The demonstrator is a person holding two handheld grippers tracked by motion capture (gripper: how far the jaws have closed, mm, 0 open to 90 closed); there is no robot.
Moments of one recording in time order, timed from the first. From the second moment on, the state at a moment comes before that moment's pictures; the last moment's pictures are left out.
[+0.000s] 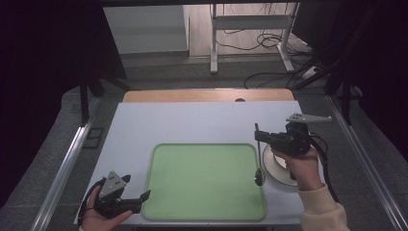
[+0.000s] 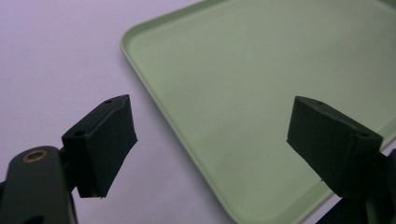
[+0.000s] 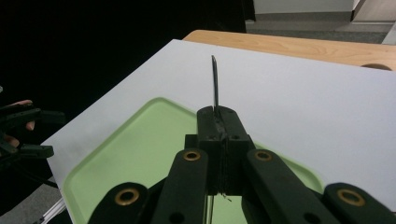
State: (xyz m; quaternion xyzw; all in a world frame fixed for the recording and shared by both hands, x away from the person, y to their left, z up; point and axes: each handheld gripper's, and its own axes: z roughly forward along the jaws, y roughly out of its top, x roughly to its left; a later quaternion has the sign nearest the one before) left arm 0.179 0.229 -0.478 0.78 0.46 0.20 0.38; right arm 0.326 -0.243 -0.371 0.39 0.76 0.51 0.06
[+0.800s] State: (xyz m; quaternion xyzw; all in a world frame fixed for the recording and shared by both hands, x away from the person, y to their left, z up) left arm 0.179 0.229 -0.478 0.78 0.46 0.20 0.38; right arm 0.320 -0.212 -0.392 0.38 0.79 0.48 0.04
